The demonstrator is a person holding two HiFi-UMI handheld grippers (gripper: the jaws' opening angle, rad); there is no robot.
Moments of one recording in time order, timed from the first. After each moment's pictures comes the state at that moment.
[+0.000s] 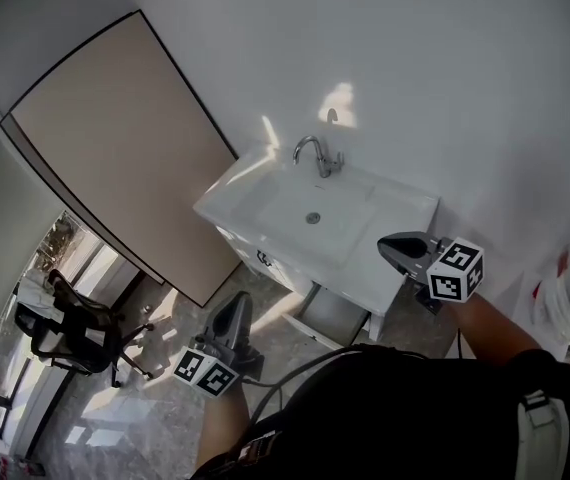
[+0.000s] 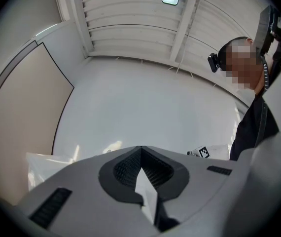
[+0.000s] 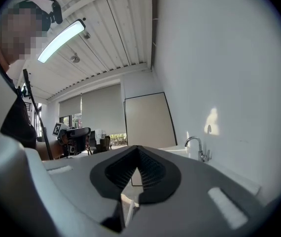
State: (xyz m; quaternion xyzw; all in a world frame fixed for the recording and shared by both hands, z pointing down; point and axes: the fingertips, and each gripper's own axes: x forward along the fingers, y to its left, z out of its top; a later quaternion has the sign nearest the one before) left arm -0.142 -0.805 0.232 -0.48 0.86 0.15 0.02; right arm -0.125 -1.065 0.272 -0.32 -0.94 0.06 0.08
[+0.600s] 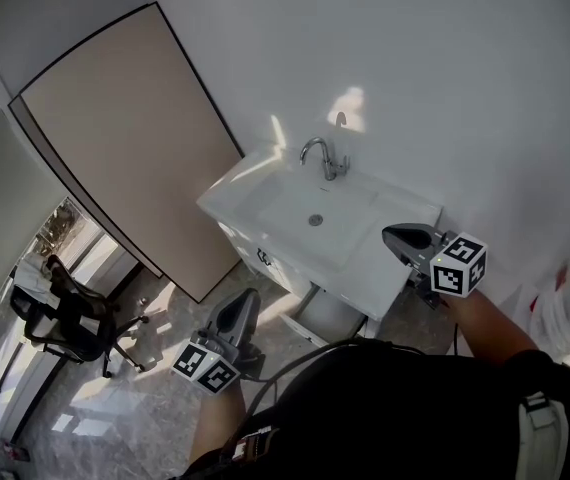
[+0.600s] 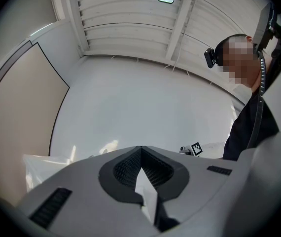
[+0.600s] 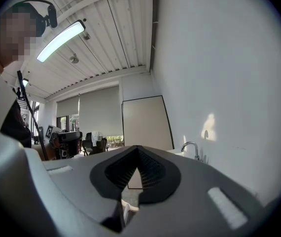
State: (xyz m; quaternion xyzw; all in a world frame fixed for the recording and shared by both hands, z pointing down) left arm -0.127 -0.814 0.229 -0.49 0.86 0.14 0.02; right arm -0.138 -1.075 0.253 -0.30 -0.95 0.05 0.06
